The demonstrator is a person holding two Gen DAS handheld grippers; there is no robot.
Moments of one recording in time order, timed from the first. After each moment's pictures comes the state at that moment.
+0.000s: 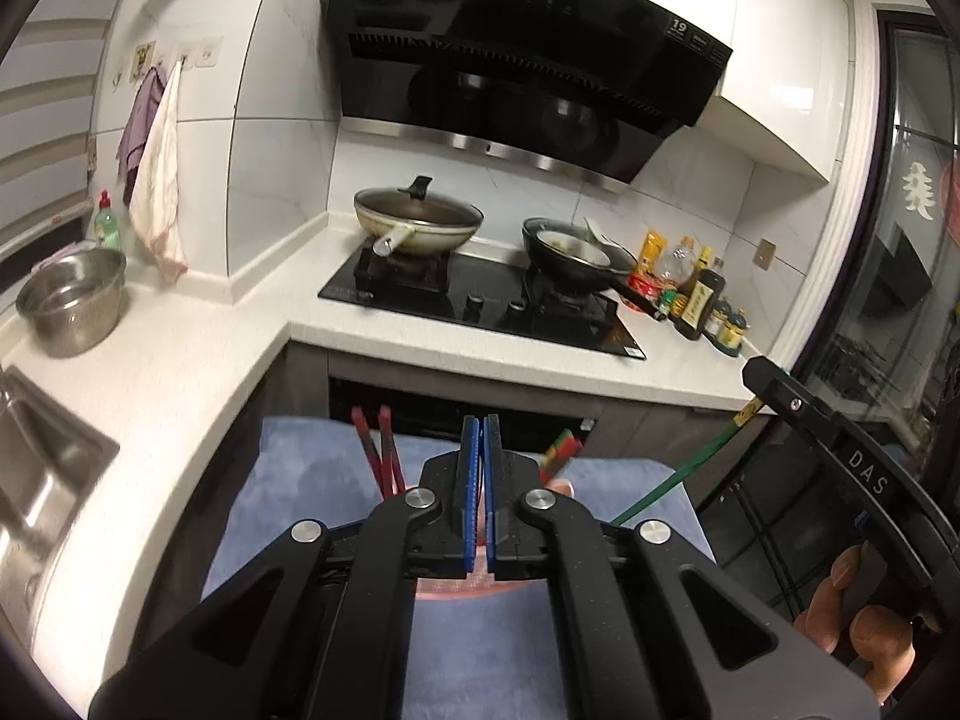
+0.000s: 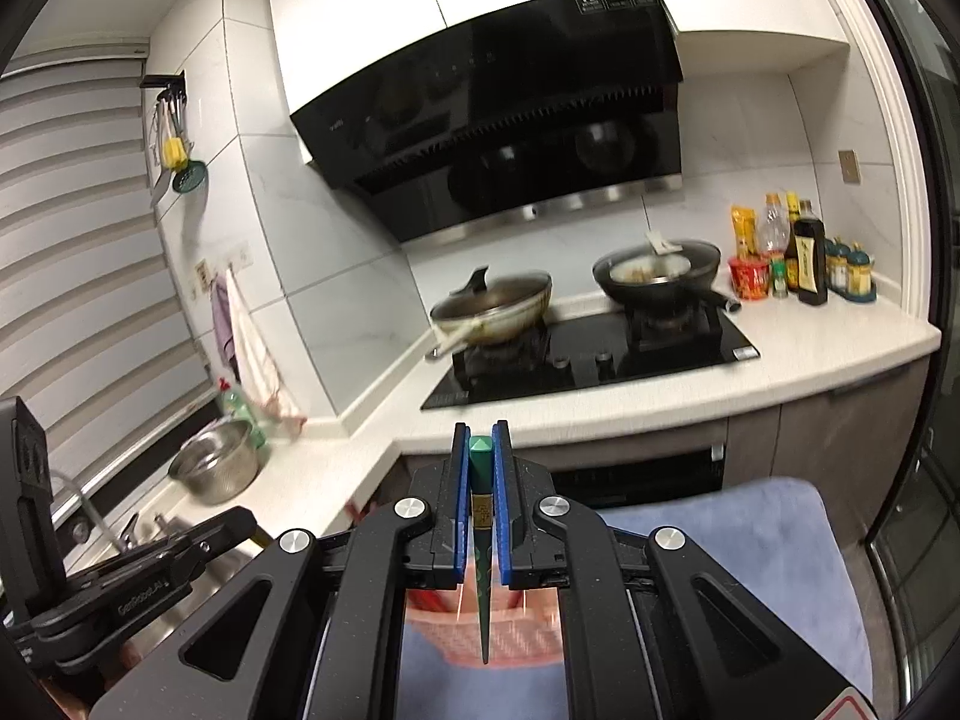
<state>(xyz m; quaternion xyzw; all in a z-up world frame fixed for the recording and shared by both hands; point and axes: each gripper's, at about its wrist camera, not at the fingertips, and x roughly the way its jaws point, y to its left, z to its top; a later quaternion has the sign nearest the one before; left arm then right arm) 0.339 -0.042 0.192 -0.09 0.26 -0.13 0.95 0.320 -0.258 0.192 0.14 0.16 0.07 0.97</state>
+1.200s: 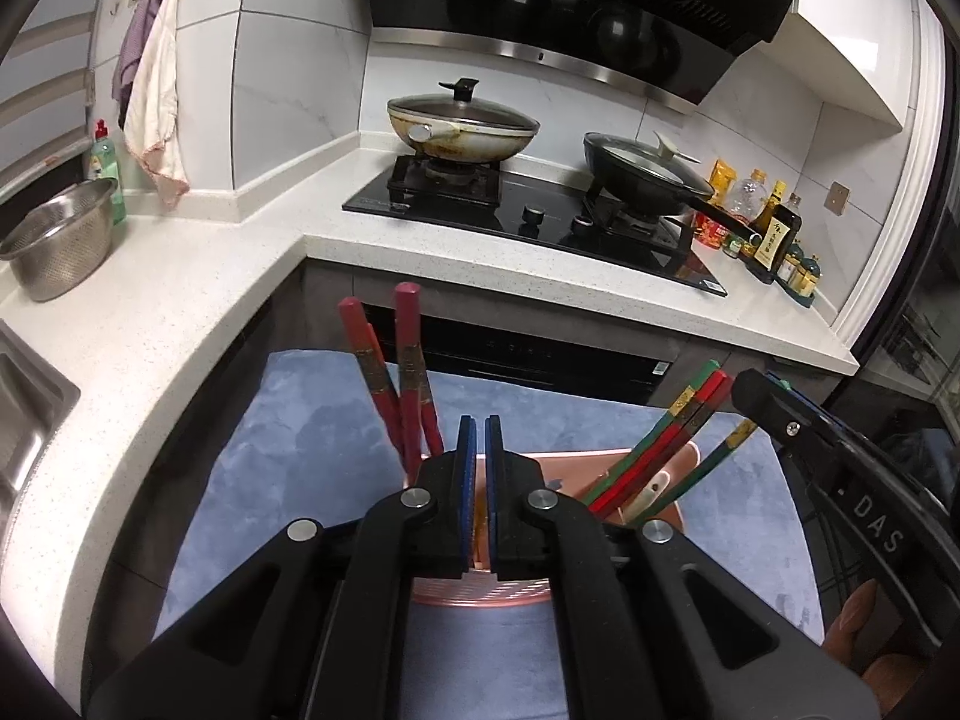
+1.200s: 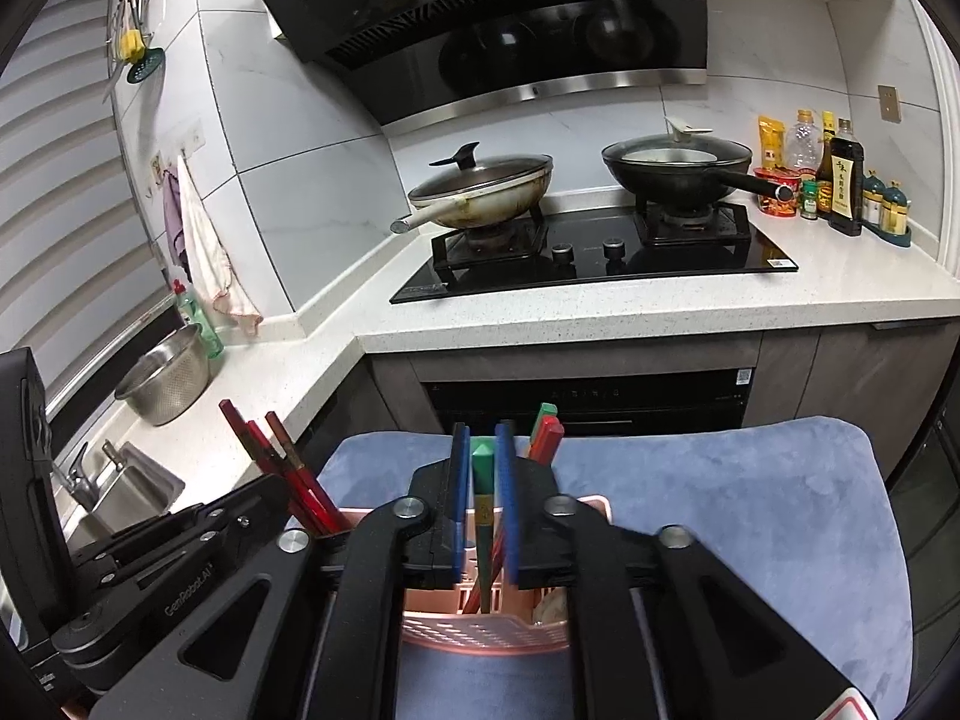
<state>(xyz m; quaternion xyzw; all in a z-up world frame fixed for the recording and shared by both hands) 0.419 -0.056 0.079 -0.07 0.33 -0.08 0.94 0.415 -0.227 0.088 0.11 0.28 0.08 0.95</state>
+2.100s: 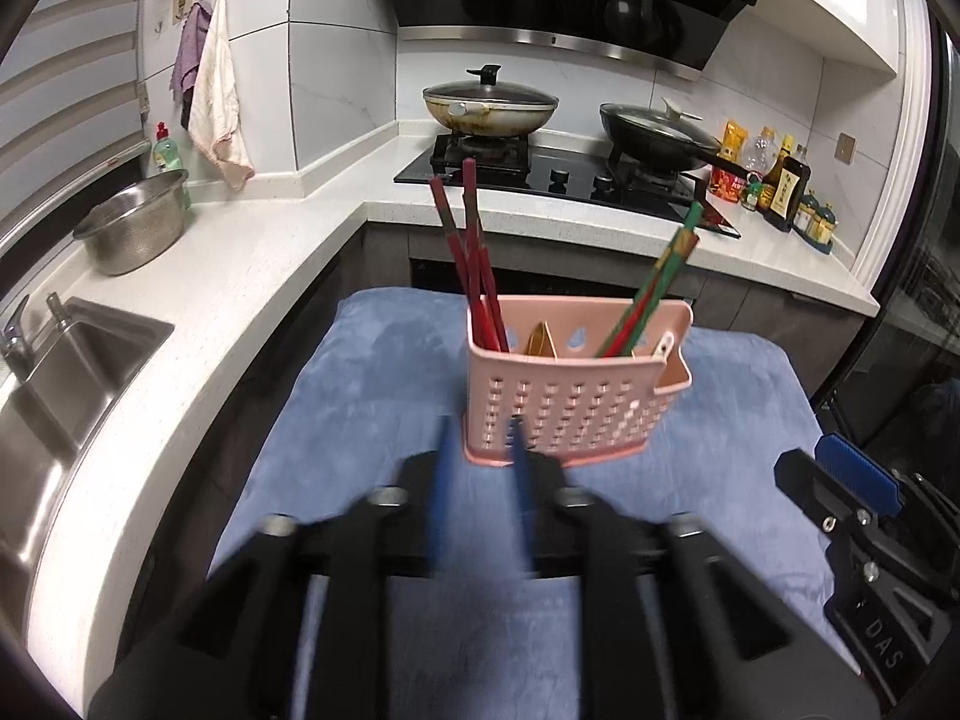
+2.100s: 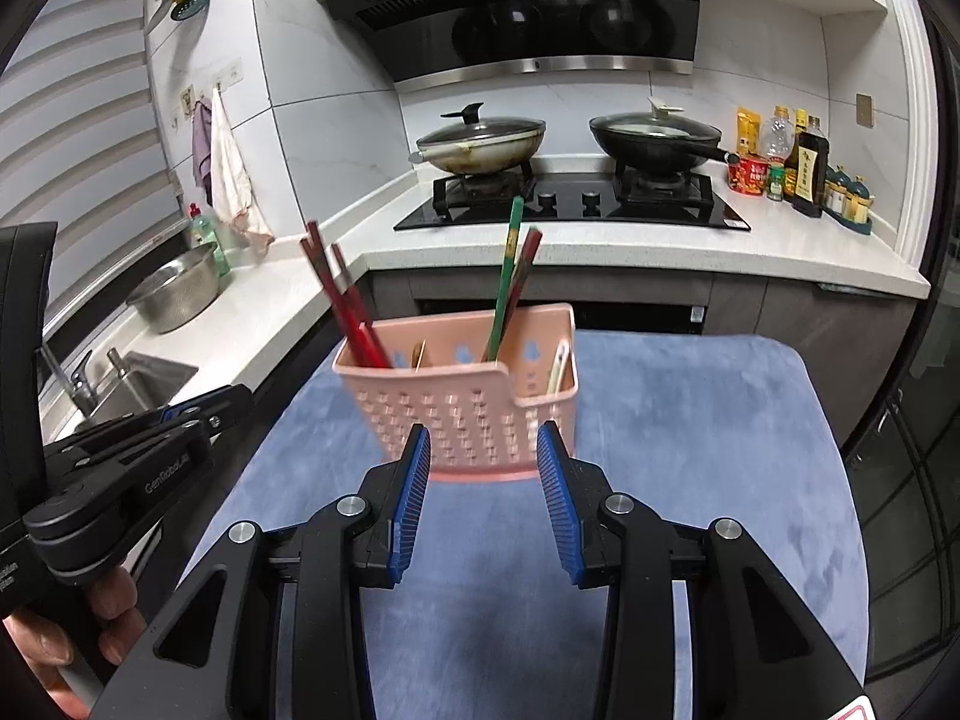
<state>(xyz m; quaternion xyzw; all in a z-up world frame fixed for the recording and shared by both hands) 0.299 -0.052 0.073 -0.02 0.35 -0.03 0.94 0.270 -0.215 0.065 0.06 0.32 0.06 0.94</state>
